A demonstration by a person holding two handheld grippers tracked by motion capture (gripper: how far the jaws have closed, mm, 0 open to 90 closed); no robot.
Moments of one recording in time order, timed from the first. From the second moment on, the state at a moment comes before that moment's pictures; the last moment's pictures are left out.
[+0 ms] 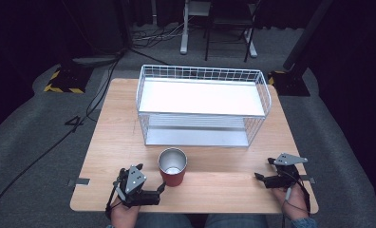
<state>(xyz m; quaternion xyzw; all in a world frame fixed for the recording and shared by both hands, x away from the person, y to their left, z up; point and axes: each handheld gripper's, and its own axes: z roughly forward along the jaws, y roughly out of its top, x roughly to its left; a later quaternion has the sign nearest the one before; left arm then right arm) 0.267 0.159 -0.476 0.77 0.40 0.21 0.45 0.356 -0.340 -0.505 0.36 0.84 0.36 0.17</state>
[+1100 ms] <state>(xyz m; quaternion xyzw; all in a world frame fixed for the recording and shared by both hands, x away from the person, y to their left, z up) 0.286 0.099 -0.500 0.76 0.42 0.22 0.45 0.351 -0.337 -0.505 0.35 0.84 0.36 0.20</state>
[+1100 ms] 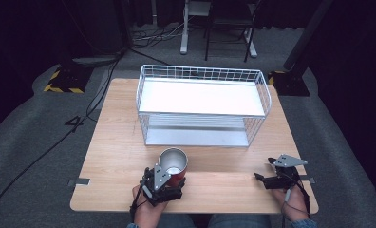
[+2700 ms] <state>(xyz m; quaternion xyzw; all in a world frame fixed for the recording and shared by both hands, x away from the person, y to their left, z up) 0.319 0.075 -0.456 0.79 0.38 0.23 0.43 0.349 -0.336 -0.505 0.34 0.84 0.36 0.21</state>
